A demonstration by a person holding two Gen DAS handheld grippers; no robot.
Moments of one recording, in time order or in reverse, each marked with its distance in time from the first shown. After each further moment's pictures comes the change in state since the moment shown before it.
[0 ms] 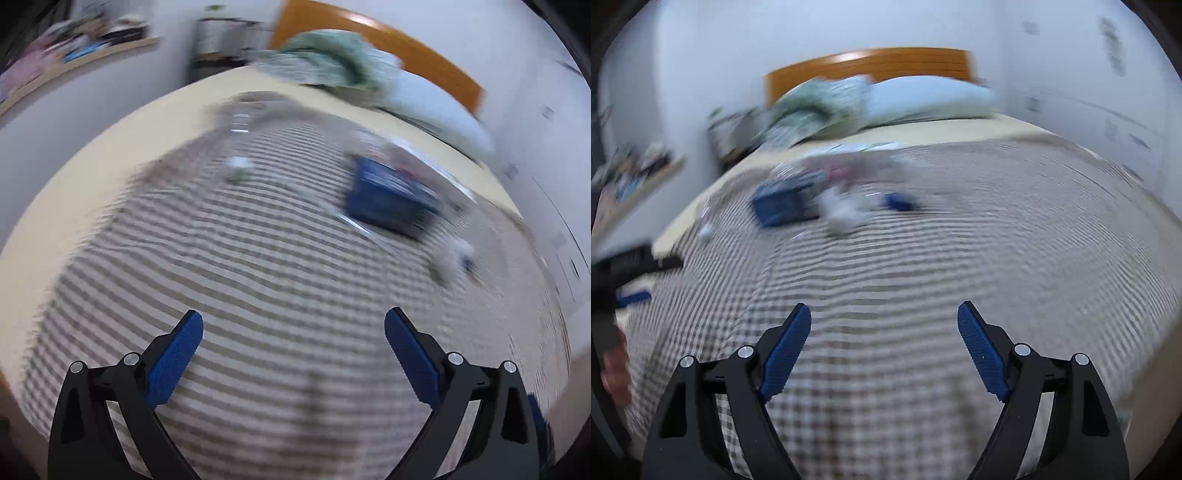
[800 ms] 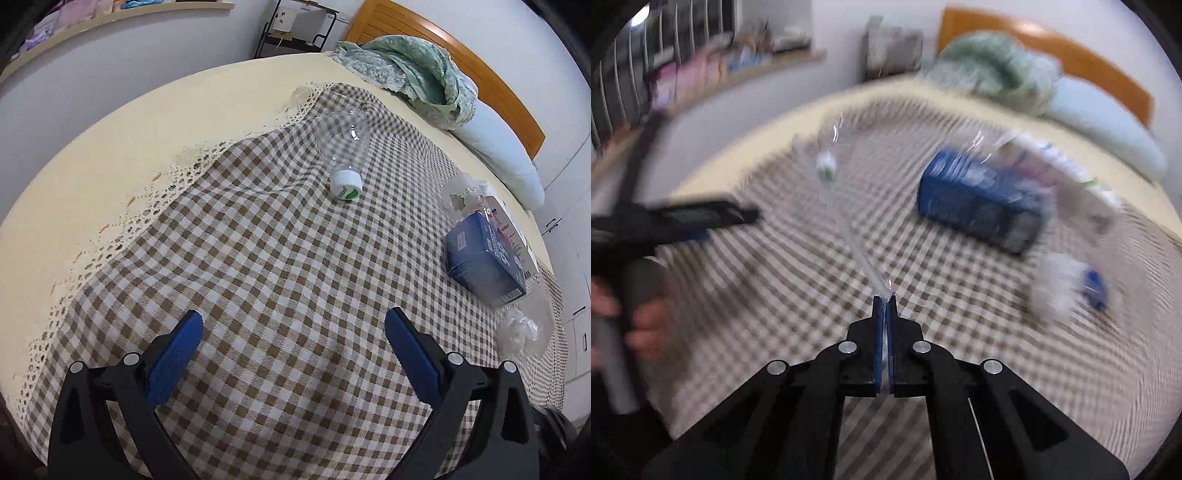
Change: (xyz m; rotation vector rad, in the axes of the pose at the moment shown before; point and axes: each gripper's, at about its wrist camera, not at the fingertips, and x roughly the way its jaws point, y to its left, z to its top) left arm 0.051 0.080 0.038 -0.194 0.050 0.078; right arm 0.080 0.115 0.073 -0.401 0.149 0.330
